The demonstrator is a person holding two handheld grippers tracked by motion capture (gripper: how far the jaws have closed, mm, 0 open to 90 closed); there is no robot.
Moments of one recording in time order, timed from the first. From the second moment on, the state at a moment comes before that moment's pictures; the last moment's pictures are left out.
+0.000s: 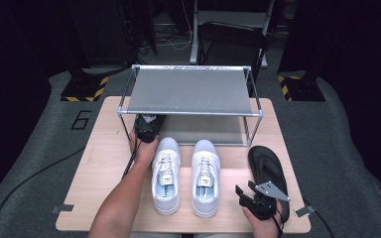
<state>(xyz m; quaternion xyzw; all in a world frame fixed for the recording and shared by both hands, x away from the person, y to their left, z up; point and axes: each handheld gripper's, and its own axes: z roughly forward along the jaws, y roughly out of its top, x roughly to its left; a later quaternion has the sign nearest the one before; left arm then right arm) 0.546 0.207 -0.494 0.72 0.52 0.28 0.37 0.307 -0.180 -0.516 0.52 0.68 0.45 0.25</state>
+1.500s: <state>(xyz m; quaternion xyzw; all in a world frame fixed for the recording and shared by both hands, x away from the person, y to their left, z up) 0.547 0.204 -0.496 0.74 0.49 0.32 0.33 0.308 -0.178 -0.517 0.51 0.69 0.45 0.25</state>
